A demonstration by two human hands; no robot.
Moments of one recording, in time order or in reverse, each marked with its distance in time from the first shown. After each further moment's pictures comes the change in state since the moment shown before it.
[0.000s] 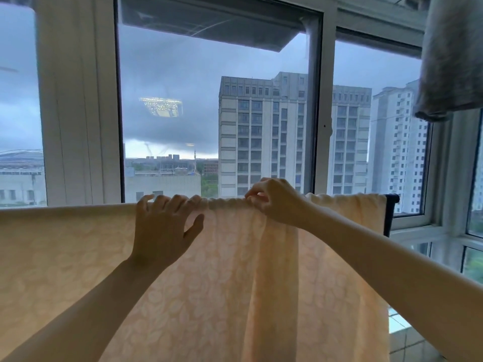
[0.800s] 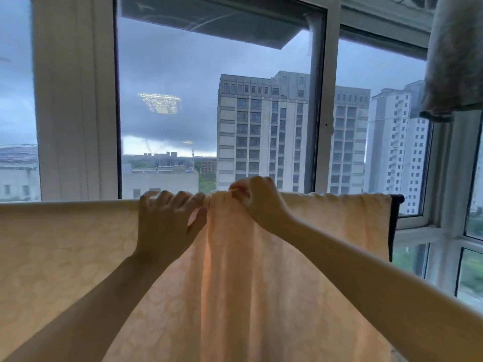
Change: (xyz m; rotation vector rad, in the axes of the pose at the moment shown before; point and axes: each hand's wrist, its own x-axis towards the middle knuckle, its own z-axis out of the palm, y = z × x) left_hand 0.007 0.004 0.011 -0.002 0.054 0.005; right_hand 0.018 -0.028 0.036 0.111 0.286 0.008
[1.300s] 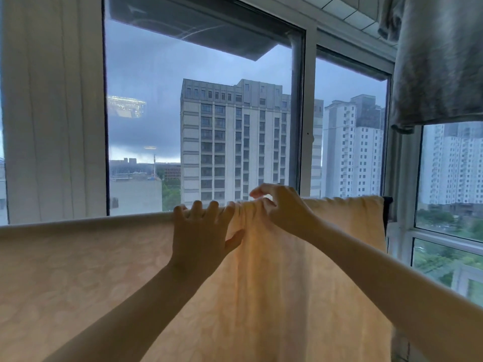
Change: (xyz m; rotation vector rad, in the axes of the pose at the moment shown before) left_hand 0.000 -0.008 0.003 0.015 -0.007 0.155; right_hand -0.002 -0.020 -0.002 -0.092 -0.061 0.182
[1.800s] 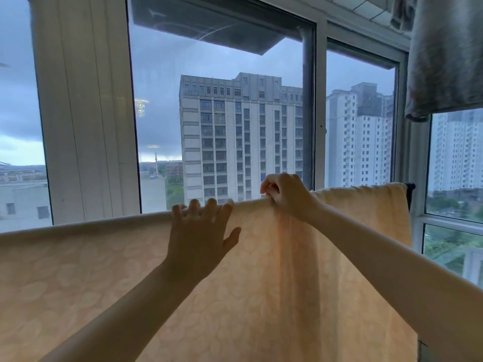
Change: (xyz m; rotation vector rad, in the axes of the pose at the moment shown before) left_hand -0.040 -0.079 -0.027 -0.057 -0.058 0.040; right_hand 0.026 -0.045 0.034 -0.116 -0.011 0.025
